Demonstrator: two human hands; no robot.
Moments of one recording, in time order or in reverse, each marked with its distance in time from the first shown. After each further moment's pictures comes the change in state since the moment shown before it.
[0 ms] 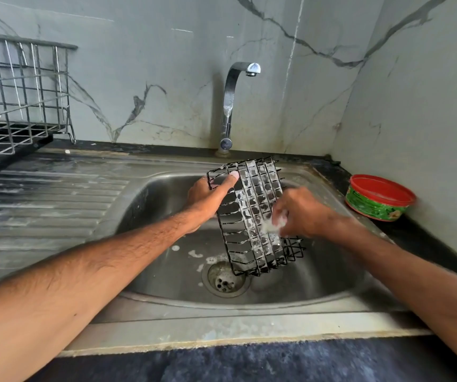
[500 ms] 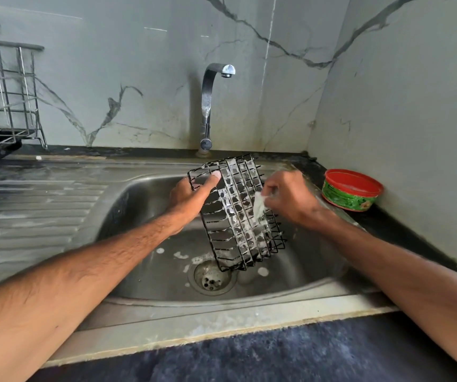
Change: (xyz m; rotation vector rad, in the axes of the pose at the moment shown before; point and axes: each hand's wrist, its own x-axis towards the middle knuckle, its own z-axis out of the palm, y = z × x) left_hand 0.006 -0.007 0.000 -0.013 -0.019 0.002; right_hand 0.000 0.009 -0.007 0.131 0.327 0.125
